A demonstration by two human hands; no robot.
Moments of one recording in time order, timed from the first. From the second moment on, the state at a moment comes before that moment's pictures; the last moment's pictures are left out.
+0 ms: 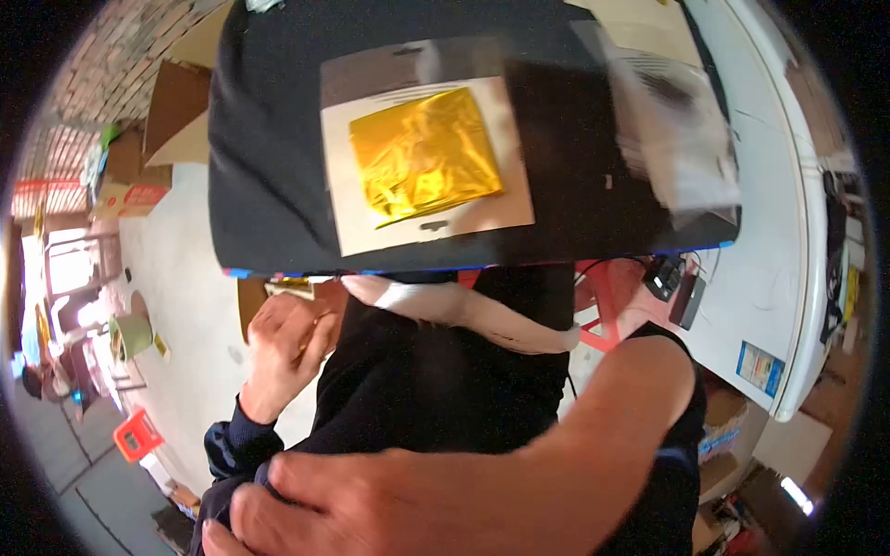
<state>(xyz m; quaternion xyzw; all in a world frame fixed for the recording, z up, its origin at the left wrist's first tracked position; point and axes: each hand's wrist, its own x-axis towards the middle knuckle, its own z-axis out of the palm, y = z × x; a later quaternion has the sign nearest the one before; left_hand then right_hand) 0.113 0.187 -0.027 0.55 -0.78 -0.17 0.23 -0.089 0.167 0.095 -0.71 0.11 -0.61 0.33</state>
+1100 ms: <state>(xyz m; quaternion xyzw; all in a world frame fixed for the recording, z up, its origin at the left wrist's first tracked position) 0.071 0.053 -0.045 0.36 -0.90 -0.02 0.24 -0.181 0.097 -0.045 -0.91 0.36 -0.23 0.02</state>
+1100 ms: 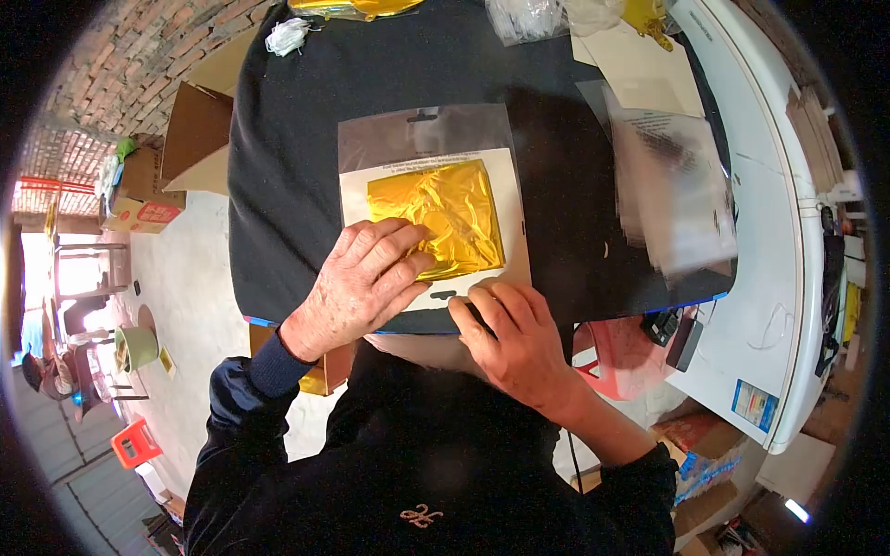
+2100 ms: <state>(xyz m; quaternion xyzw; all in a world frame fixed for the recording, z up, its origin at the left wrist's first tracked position) 0.090 0.062 -0.035 0.49 -0.77 -0.14 0.38 -0.202 0.075 -0.025 -0.83 0.49 -0.25 0.09</state>
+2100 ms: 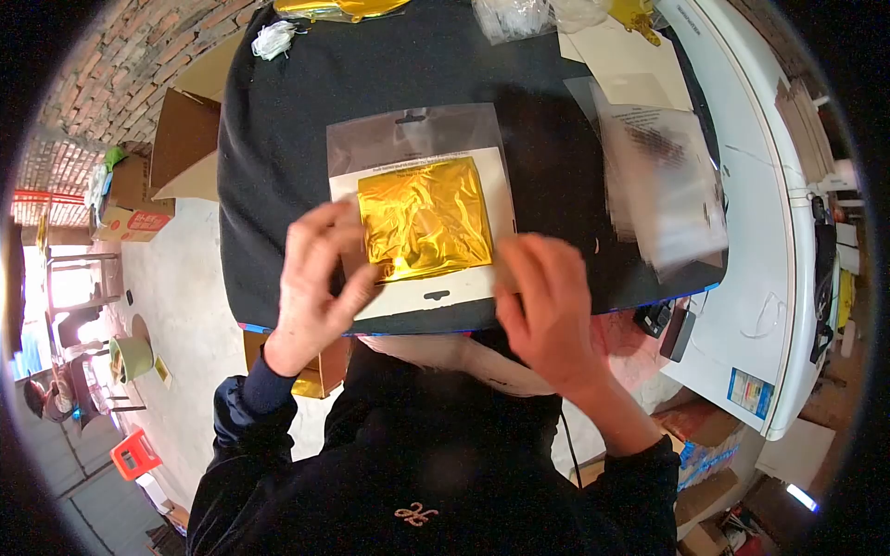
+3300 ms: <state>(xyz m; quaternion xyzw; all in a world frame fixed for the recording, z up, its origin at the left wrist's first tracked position) 0.091 0.155 -0.034 0.45 -0.18 -0.72 0.50 -0.236 0.083 -0.028 -0.67 0.58 -0.28 0.37</state>
